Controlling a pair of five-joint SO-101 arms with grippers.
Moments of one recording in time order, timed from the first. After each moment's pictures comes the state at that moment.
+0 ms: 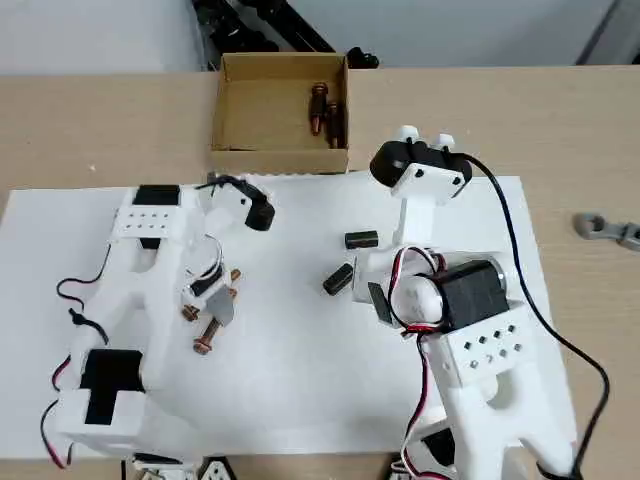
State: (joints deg) left arm -2.5 4.9 20.9 85.6 -35.4; right arm -24.5 -37.3 17.8 92.0 -26.6
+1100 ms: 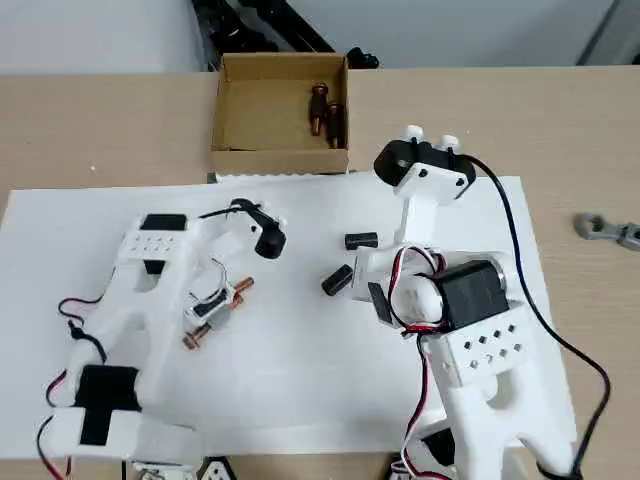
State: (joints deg) left arm -2.2 1.6 28.0 79.3 -45.1; right arm -24.5 -37.3 17.8 92.0 -28.7
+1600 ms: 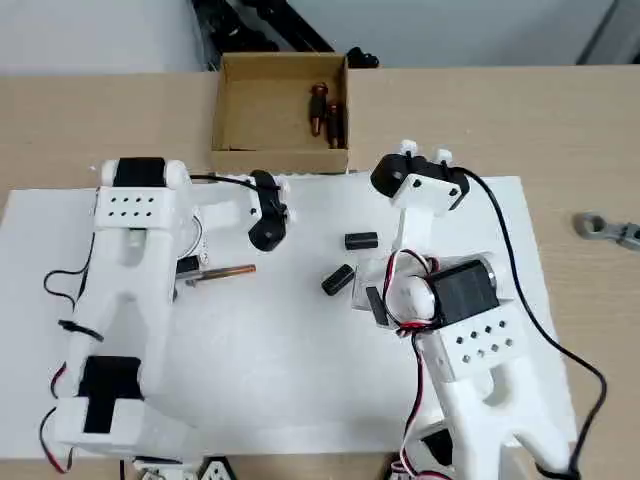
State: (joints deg) left arm -2.5 2.8 4.5 98.7 -72.6; right arm -24.5 -37.3 22.3 92.0 -28.7
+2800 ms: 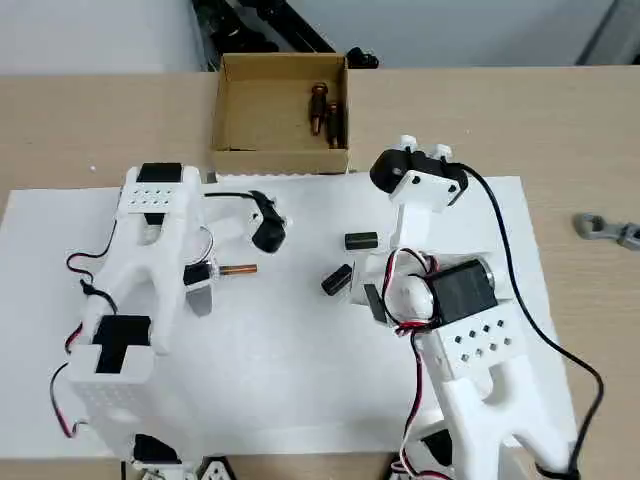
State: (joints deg) left arm -3.5 17.5 4.4 98.7 -59.0; right arm -24.4 -37.3 23.2 88.7 -28.7
